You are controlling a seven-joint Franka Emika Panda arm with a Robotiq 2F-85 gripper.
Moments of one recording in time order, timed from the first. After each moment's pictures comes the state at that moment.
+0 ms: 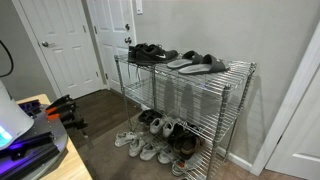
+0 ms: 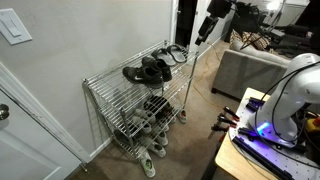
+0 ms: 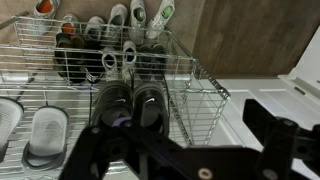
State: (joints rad) arm 0.14 -0.61 0.05 -2.43 0.24 2.07 0.00
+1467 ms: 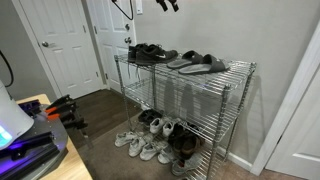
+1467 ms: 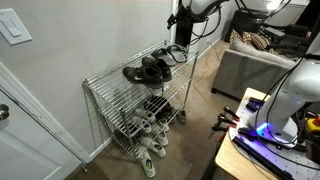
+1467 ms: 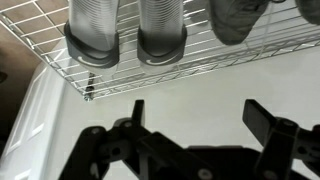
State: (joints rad) arm -0.04 0.09 -0.09 -2.04 -0.04 2.74 0.21
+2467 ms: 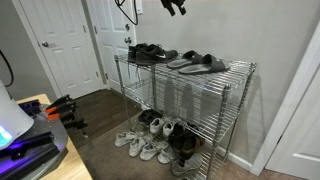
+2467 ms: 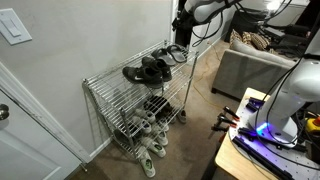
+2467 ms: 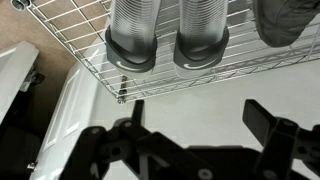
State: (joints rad) arm -0.04 0.11 -0.16 -2.05 -0.21 2.75 0.36
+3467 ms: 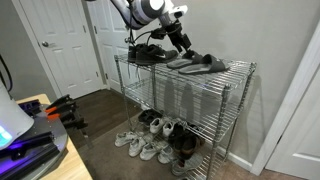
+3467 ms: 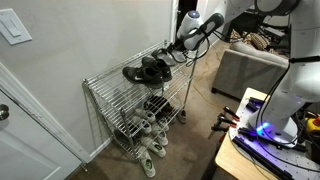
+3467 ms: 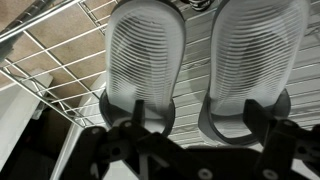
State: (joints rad) arm 0.00 0.50 -0.25 -1.94 -0.24 2.93 0.48
